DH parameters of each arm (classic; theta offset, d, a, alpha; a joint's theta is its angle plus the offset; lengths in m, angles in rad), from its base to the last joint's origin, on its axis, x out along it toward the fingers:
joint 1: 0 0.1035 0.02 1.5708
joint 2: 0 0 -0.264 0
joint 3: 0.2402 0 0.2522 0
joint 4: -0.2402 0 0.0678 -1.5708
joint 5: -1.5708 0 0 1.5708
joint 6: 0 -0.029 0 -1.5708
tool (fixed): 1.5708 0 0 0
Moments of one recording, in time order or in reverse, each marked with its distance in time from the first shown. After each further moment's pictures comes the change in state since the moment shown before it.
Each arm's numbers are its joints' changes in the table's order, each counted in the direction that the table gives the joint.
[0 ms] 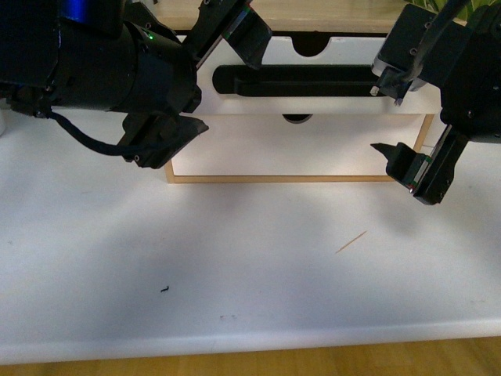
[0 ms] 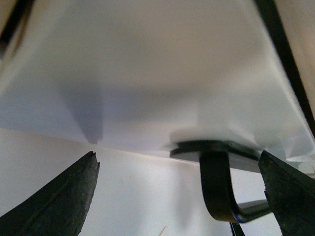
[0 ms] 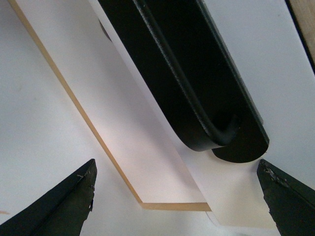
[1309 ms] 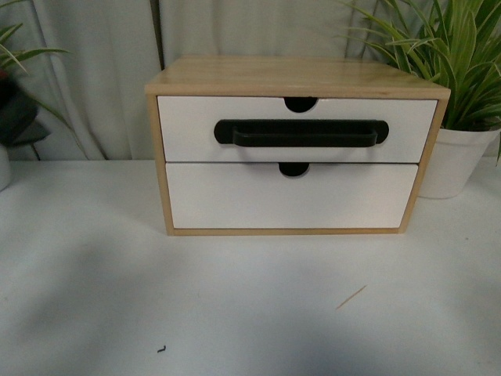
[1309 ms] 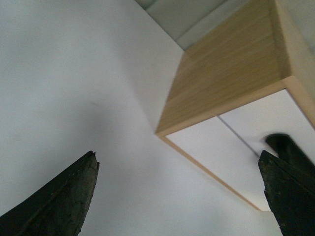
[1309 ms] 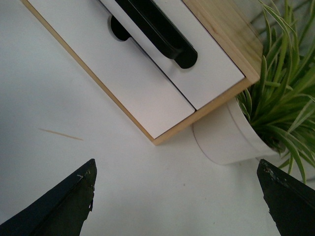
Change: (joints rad) left arm 0.156 0.640 -0.515 -0.143 0.305 -0.069; right arm -0.148 0.731 -0.460 -0.192 0.129 -0.181
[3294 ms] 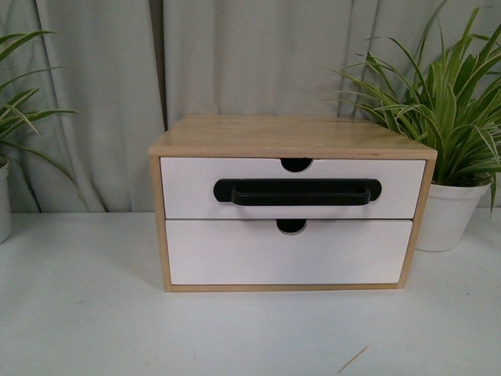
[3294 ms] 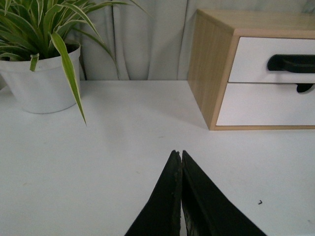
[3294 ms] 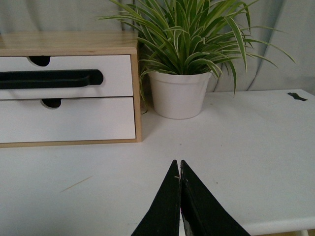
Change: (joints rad) left arm 0.217 1.126 -0.513 -0.248 -0.224 -0.820; right arm -0.043 1.037 -0.393 -0.362 -0.326 -0.785
